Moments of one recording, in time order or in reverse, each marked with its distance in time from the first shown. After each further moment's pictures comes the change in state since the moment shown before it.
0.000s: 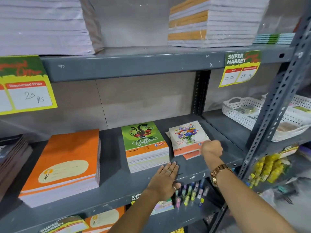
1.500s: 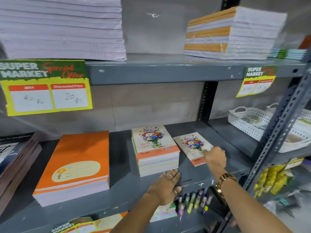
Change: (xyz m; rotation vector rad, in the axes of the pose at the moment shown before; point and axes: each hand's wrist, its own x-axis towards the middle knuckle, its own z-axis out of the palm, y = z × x) left_hand -0.026 -0.020 -0.017 -0.102 -0.045 0.006; right_hand -0.016 0.004 0.012 -0.281 -0.047 -0.243
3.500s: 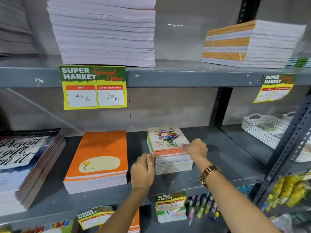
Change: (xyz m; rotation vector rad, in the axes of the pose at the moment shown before) left_hand -0.073 -0.039 -0.042 -0.490 1.091 -0.451; right_hand -0.076 -0.088 0.029 -0.061 -0.208 -0.111
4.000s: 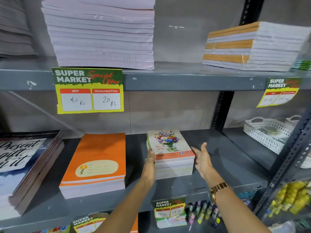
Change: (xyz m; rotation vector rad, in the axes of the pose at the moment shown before) left_hand 0.027 0.018 0.026 -0.795 -0.445 -0.622; right_hand 0.025 0.045 0.007 0.788 -0.454 0.120
